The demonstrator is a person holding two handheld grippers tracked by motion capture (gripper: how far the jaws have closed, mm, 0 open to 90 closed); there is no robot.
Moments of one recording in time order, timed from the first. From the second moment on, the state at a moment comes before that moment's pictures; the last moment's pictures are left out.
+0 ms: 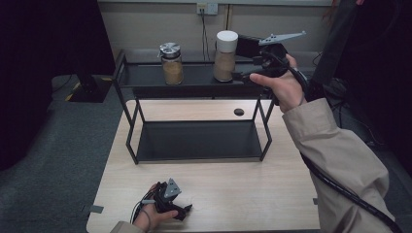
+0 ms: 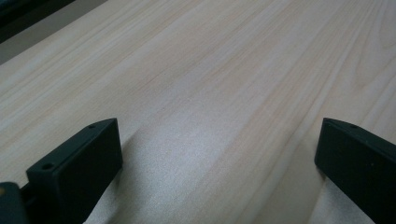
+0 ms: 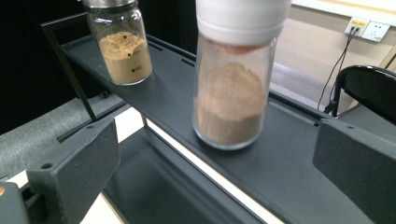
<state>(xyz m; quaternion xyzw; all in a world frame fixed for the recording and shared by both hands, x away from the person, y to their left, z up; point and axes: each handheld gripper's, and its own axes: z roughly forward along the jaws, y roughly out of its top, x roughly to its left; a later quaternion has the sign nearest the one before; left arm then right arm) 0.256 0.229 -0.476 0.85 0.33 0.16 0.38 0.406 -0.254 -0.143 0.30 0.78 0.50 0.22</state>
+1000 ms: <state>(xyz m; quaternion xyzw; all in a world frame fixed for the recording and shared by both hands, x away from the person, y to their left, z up) 0.256 0.228 -0.477 0.85 0.33 0.17 0.38 0.365 -0.303 -0.228 0.27 0.79 0.51 0.20</state>
